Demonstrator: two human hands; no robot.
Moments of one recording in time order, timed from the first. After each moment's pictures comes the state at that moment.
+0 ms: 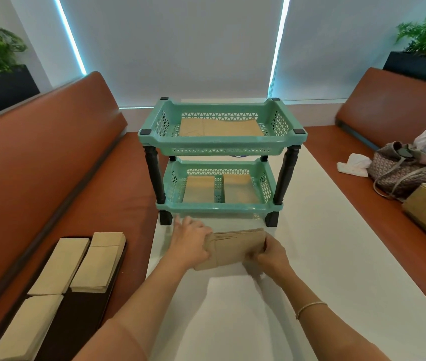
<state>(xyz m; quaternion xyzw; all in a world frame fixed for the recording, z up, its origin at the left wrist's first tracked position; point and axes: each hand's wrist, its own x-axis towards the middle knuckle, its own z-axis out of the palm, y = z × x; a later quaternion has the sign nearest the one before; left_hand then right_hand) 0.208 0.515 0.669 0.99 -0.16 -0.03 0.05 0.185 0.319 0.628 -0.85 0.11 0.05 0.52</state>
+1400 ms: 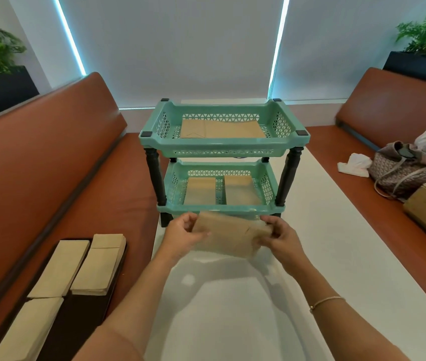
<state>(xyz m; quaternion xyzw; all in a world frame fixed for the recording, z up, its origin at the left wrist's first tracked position) 0.210 0.532 0.673 0.75 0.02 -0.05 0.66 0.197 0.301 0.654 -0.75 0.09 0.00 0.65</state>
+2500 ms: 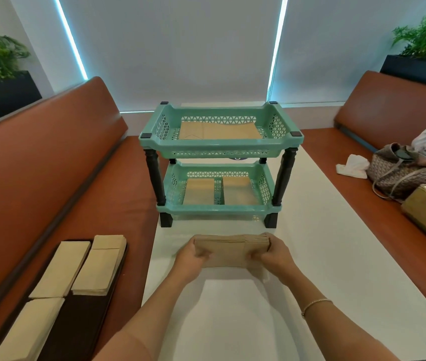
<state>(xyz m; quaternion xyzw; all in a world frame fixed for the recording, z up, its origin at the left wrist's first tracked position) 0.190 0.512 0.629 0.82 0.05 -0.10 0.56 0.182 0.308 0.639 -0.84 0.10 0.05 0.53</state>
